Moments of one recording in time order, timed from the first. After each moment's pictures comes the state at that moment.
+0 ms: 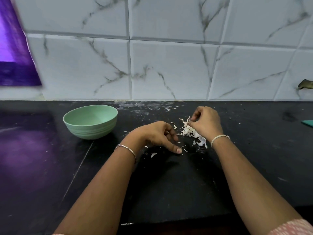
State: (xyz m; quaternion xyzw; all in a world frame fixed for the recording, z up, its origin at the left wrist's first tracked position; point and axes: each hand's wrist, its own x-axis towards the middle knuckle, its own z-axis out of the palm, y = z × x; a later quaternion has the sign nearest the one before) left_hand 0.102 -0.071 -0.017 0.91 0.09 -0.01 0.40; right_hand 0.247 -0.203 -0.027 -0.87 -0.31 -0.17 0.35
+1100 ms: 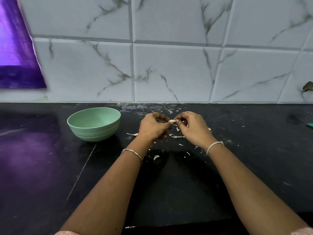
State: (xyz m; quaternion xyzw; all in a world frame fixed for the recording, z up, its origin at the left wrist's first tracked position) left_hand 0.115 -0.068 -0.027 0.73 0.23 0.27 0.58; right_hand 0.220 -0.182 -0.031 -0.80 -0.46 -0.15 0.35
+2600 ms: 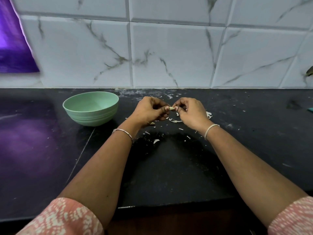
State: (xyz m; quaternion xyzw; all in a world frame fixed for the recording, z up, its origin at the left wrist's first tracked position) left_hand 0.112 -0.046 -0.035 0.78 0.12 0.23 0.57; right_hand 0.213 -0.174 -0.035 -0.83 -0.41 -0.10 0.36
